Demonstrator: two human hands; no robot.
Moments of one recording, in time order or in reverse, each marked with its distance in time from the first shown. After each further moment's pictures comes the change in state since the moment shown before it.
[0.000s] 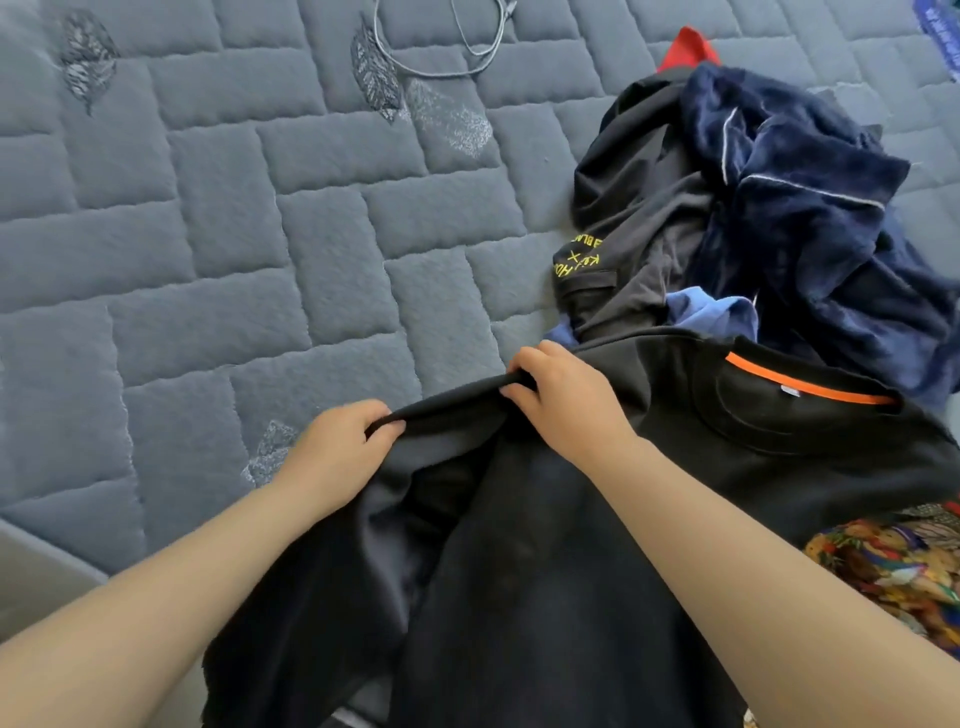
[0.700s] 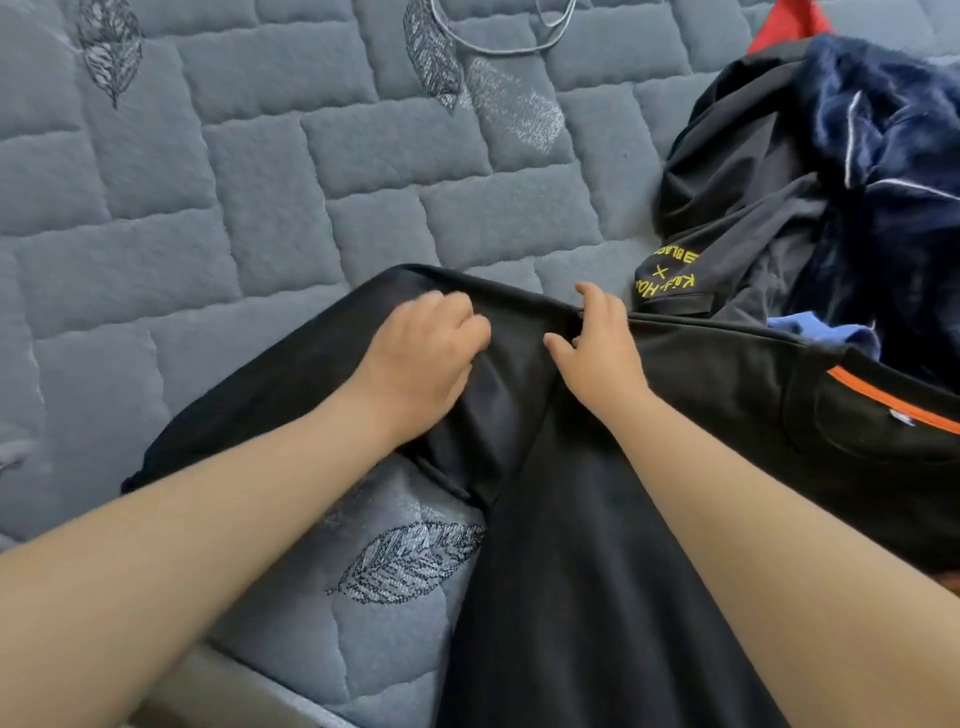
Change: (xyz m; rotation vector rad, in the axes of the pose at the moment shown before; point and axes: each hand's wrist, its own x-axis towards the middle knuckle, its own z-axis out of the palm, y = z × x) left_hand 0.095 0.017 -0.061 0.513 0.208 0.615; right_hand 0.106 -0.019 0.030 0.335 0.066 0.393
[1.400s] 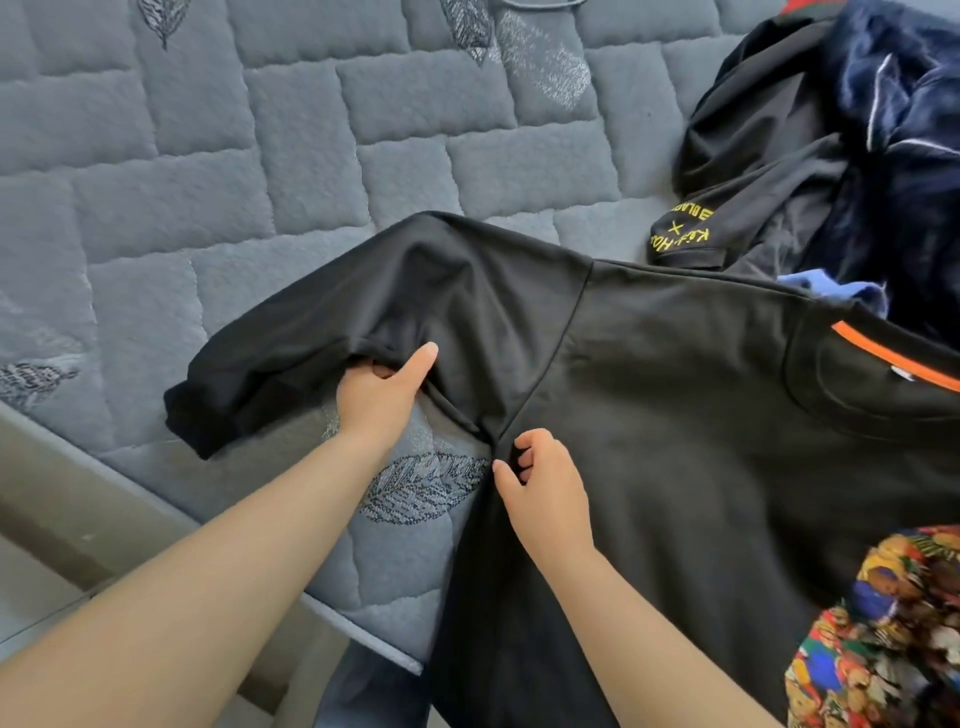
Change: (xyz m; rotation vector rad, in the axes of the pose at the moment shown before) left_hand -0.087 0.025 0.043 -1.170 0.283 -1.305; right_hand -0.171 0.028 0.079 0.062 -0.139 0.138
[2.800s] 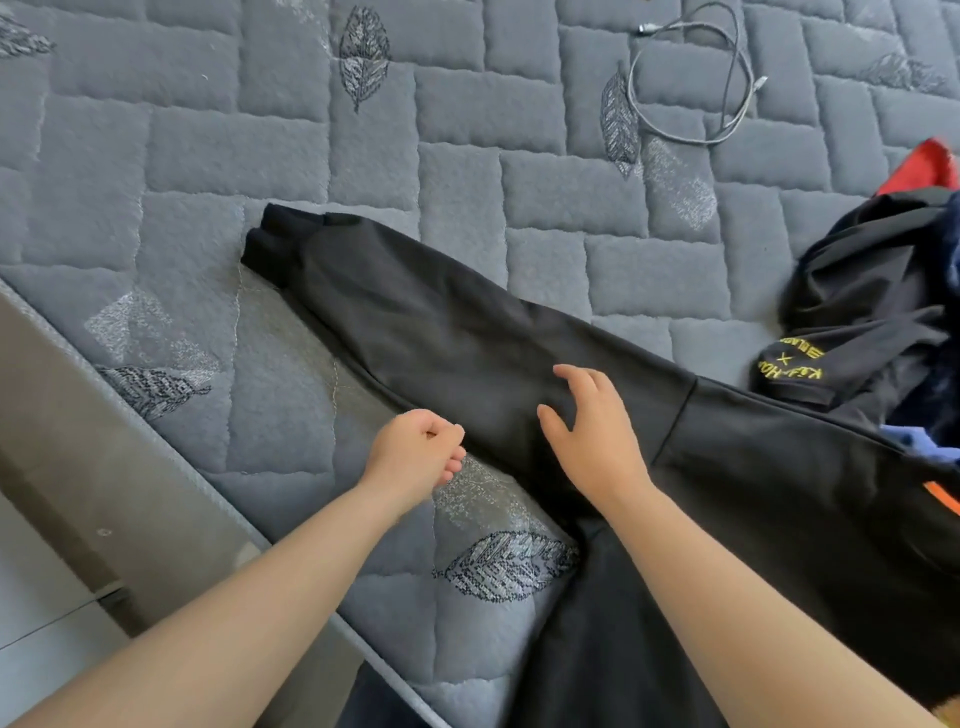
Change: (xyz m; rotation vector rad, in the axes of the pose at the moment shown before) left_hand 0.042 0.004 -0.097 0.091 -0.198 -0.027; right_hand 0.076 -0.144 -0.004 -0.221 0.022 -0.412
